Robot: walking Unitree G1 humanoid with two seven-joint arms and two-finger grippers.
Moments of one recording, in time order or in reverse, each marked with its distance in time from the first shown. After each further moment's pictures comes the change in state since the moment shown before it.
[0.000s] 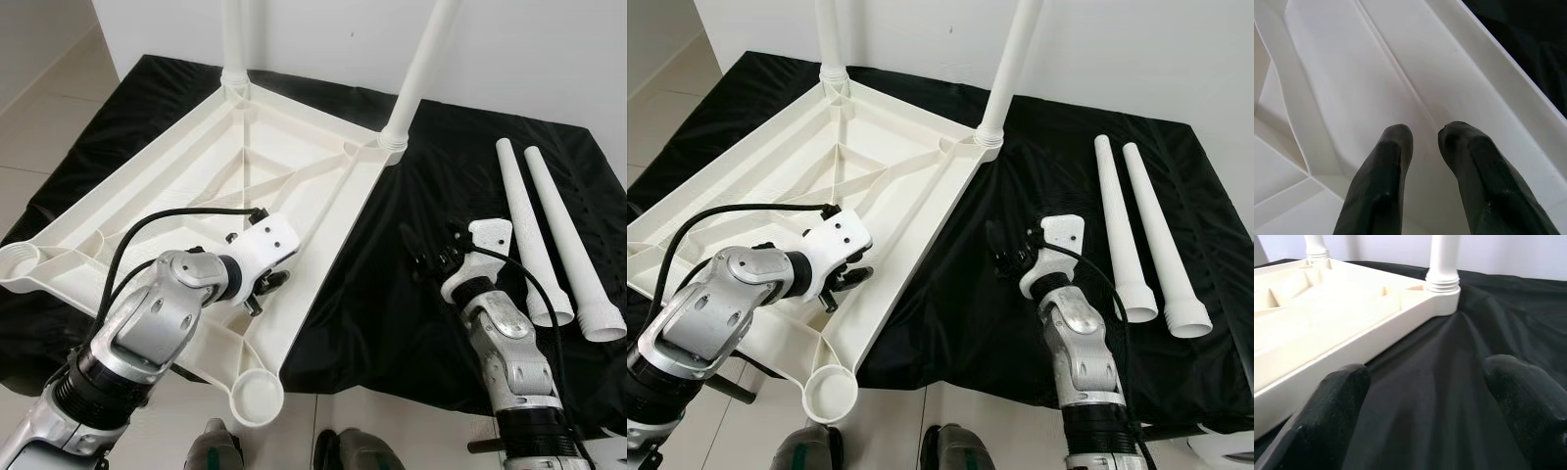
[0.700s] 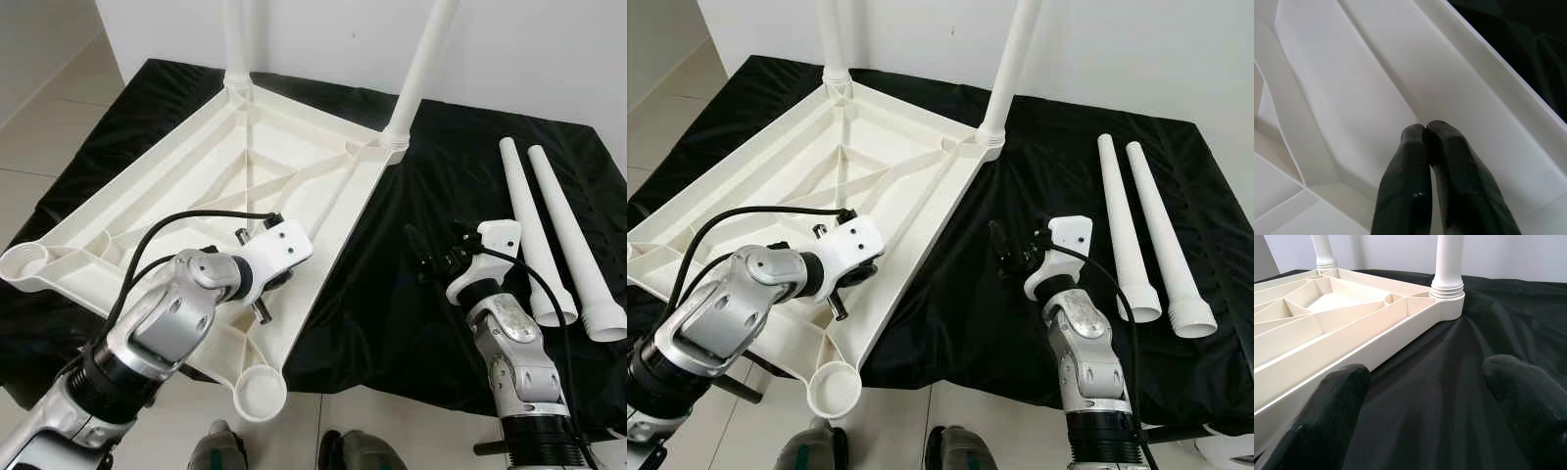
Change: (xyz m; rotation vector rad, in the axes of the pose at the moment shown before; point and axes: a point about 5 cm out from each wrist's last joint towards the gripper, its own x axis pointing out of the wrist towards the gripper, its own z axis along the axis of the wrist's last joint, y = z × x) left arm 0.011 -0.004 0.007 0.087 0.023 -0.016; right arm -0.005 0.000 0.007 0.016 -0.021 0.010
